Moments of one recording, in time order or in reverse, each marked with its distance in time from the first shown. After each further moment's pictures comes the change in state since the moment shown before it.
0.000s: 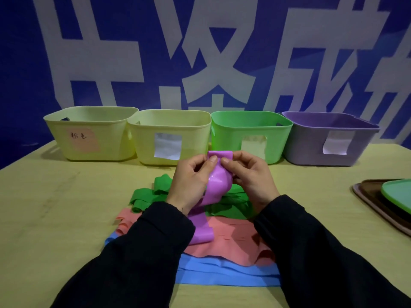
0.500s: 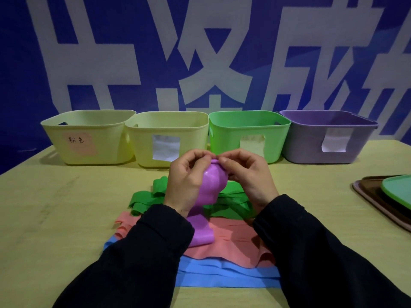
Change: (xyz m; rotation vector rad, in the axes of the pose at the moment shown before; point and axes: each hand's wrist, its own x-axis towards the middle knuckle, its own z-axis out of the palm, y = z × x) left_hand -0.004 0.007 -0.001 -0.064 0.060 0.089; right_hand -0.003 -0.005 0.003 -0.048 0.001 -0.099
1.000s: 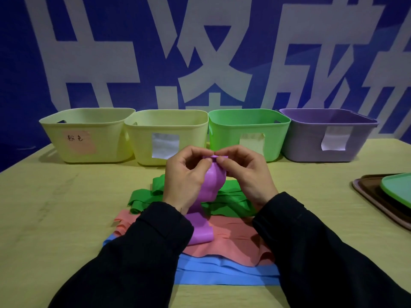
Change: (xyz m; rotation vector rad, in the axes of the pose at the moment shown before) left_hand 0.001 0.003 0.000 0.091 0.063 0.066; right_hand 0.000 -0.002 0.002 -0.061 -0.037 -0.074
